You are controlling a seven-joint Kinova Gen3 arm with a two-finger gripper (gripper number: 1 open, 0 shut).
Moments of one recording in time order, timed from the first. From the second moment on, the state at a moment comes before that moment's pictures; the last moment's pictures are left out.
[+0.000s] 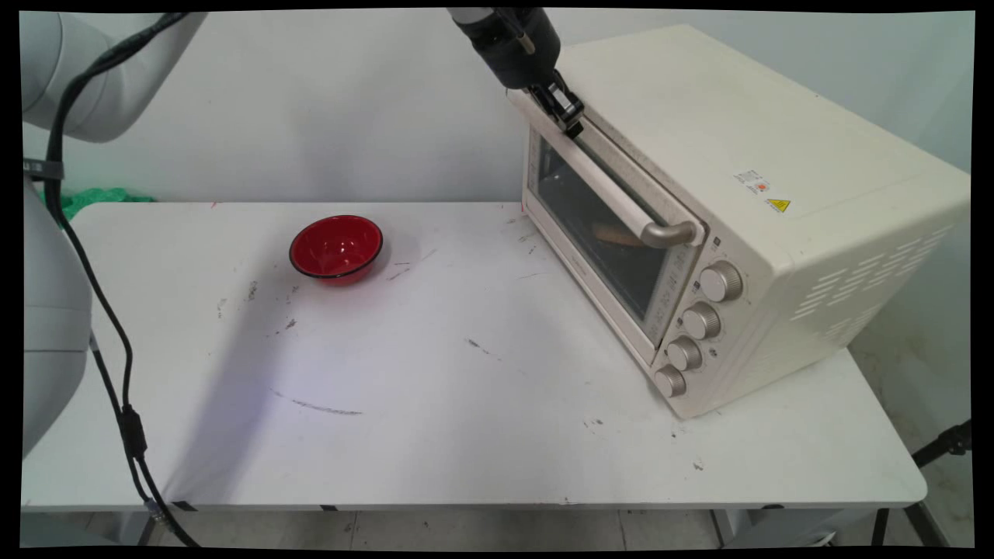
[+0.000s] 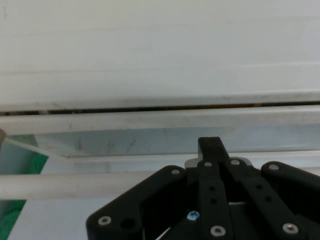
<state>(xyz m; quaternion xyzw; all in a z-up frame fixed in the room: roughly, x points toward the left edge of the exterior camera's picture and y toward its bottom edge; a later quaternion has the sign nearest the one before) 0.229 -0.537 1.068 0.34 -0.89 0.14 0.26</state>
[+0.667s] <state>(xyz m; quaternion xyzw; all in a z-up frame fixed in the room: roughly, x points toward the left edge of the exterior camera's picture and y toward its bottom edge) 0.259 -0.505 1.050 0.32 -0.90 0.13 0.26</state>
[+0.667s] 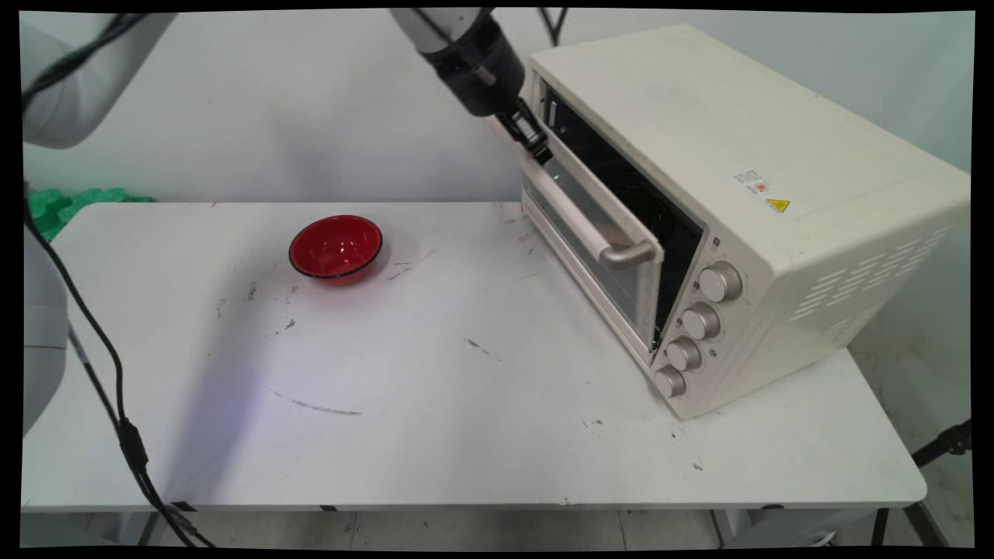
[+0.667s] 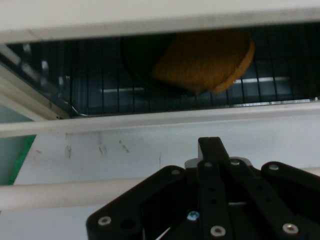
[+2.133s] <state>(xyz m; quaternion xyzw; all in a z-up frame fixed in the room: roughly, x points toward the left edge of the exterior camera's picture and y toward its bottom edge) 0.390 -0.402 0.910 0.30 -0.88 0.15 0.34</state>
